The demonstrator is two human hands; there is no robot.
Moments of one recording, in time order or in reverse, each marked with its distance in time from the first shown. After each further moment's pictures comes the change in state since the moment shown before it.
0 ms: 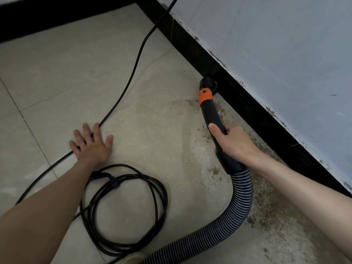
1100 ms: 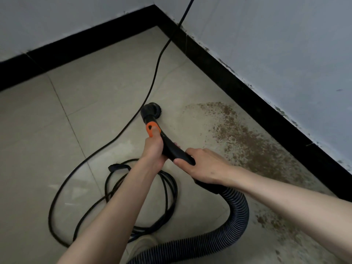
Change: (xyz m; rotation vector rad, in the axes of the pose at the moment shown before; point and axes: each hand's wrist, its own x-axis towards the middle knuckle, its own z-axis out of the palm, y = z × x) left_hand -0.150 0.158 -0.075 -1.636 -0.269 -0.409; right_hand -0.057 -0.022 0.039 -0.380 -0.404 -0.419
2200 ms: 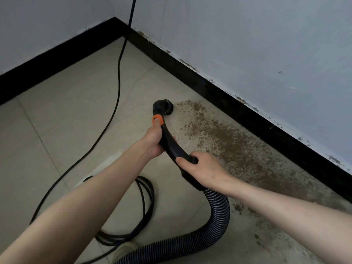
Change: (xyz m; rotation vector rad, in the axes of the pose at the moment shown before) left_hand 0.006 -0.024 0.084 0.308 -0.139 -0.077; right_hand -0.049 0.076 0.016 0.534 0.270 0.219
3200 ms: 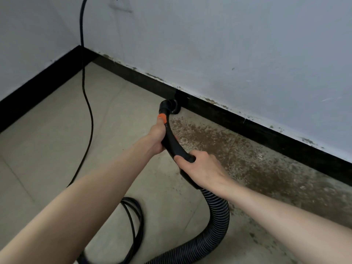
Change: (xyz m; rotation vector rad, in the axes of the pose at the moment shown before) left_hand 0.014 0.000 0.086 0.336 -0.065 0.074; right_hand -0.009 0.026 -0.033 0.095 0.195 0.092
